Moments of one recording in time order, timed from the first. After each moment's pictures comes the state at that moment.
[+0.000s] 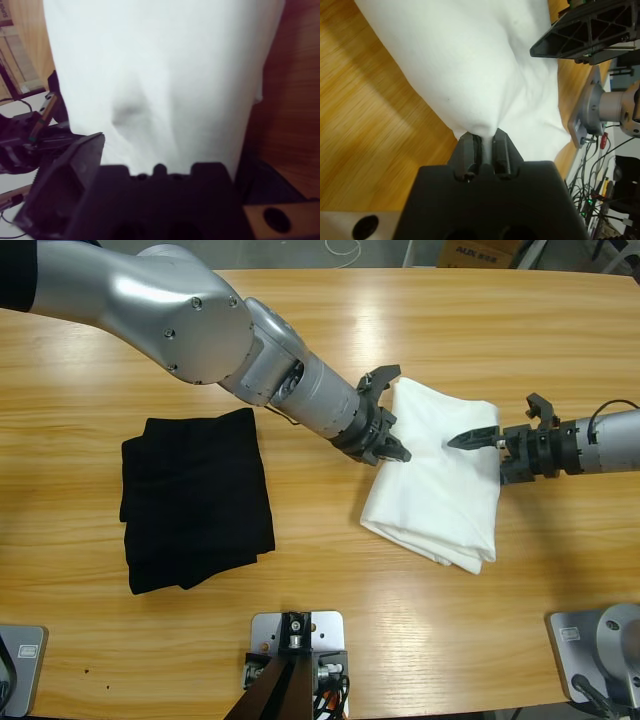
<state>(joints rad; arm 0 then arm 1) -0.95 2.26 -1.52 0.16 -0.50 -0.51 0.00 1.75 -0.44 -0.07 0.75 0.49</state>
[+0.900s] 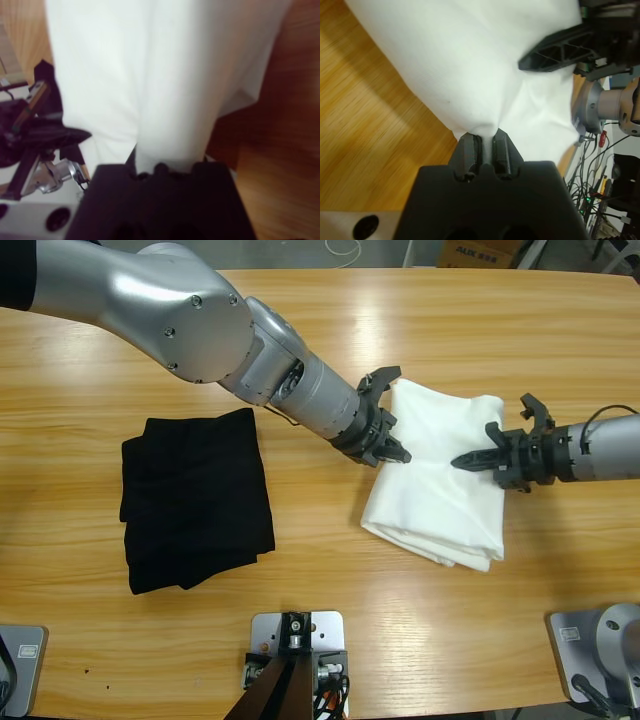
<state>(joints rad) -0.95 2.26 -1.52 0.17 -0.51 -0.51 0.12 1.65 -0.41 -0.12 0.66 0.52</state>
